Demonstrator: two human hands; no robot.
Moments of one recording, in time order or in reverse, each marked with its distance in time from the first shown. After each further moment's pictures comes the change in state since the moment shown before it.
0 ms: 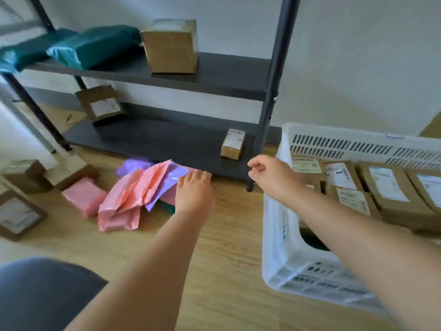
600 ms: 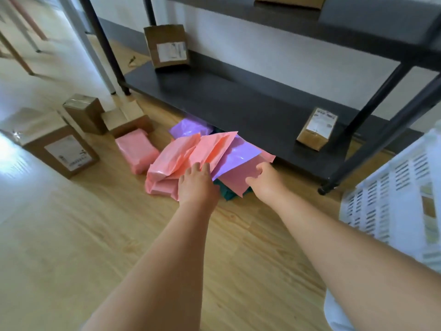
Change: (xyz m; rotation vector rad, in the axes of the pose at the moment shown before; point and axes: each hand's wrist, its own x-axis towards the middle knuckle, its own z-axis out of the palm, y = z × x) left_hand 0.030 -0.182 0.084 -0.077 -0.016 -0.441; right_hand 0.102 -0.062 0.229 0.059 -0.333 0.150
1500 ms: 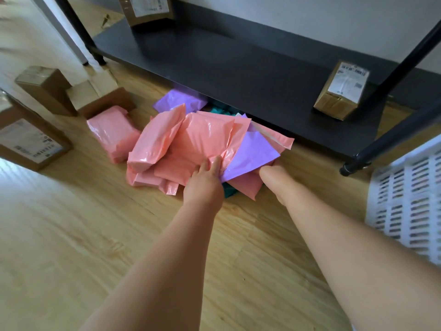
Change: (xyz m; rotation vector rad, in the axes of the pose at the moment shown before) left_hand 0.046 -0.008 0.102 -0.096 -0.188 0.064; right_hand 0.104 0.072 0.055 0.309 -0.100 0.286
